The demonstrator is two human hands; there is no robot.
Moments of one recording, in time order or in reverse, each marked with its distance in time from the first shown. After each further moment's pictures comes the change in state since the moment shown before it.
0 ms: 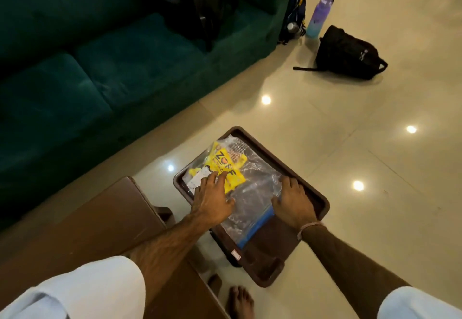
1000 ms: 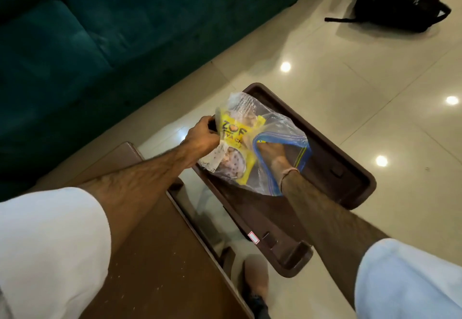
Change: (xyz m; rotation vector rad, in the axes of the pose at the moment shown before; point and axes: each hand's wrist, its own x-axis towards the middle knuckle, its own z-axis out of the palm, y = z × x) left_hand 0.085 -0.061 -0.020 -0.559 -0.047 -0.291; right_hand 0.083 -0.087 0.064 1.135 -0.100 0.366
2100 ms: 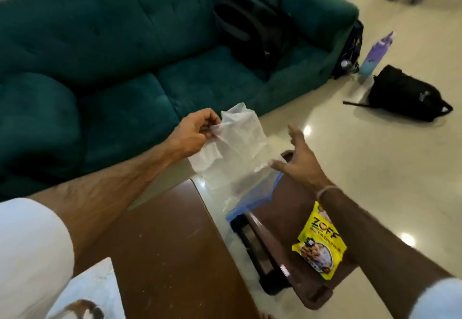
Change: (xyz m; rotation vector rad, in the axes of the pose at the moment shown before) left_hand -0.147 0.064 -0.231 -0.038 0.177 0.496; right_hand -0.139 -0.139 0.013 -0.566 -0.165 -0.762
